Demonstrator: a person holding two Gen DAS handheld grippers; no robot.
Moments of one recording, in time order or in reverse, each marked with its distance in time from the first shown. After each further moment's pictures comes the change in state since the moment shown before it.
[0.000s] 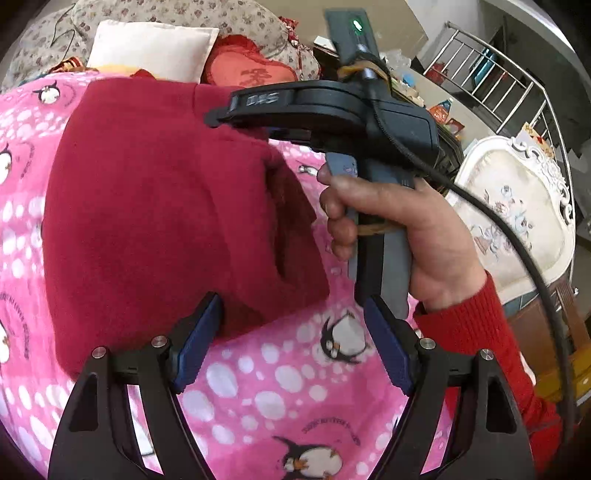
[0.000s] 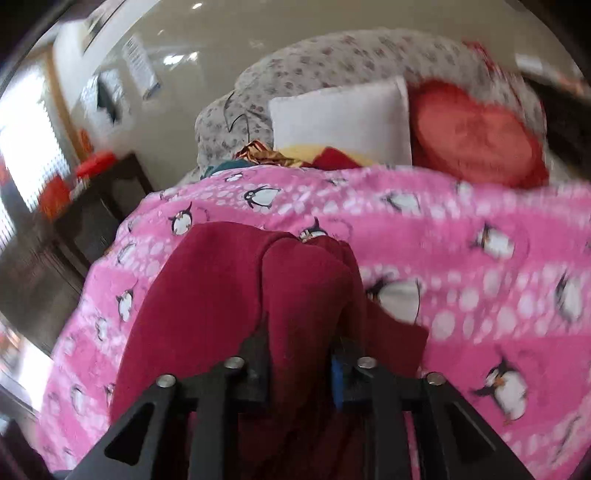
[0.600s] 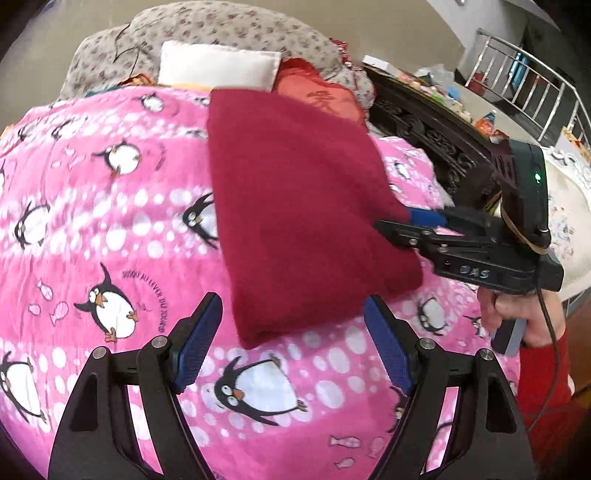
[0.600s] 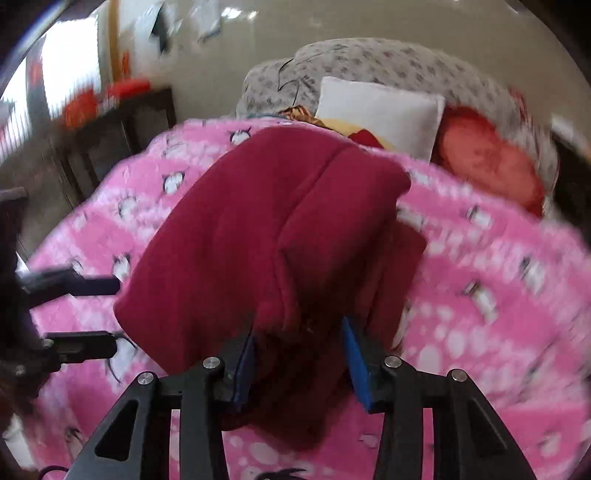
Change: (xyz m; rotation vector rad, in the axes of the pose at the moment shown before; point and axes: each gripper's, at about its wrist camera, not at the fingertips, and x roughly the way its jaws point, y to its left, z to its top) left arm -0.056 0.057 -0.036 -0.025 -0.079 0.240; right arm -0.049 0.036 -0.088 -0.266 0.084 -0.054
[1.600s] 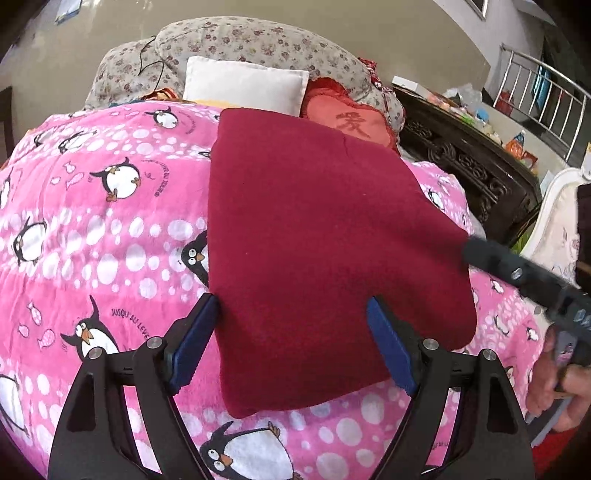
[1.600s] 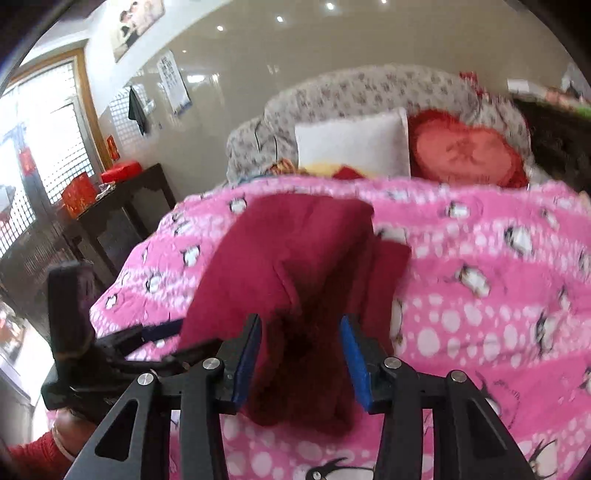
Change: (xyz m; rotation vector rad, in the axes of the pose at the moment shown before) left arm 0.025 -0.005 0.017 -0.052 -0.102 0.112; right arm -0.053 0.010 -0.005 0.157 -0.211 0.008
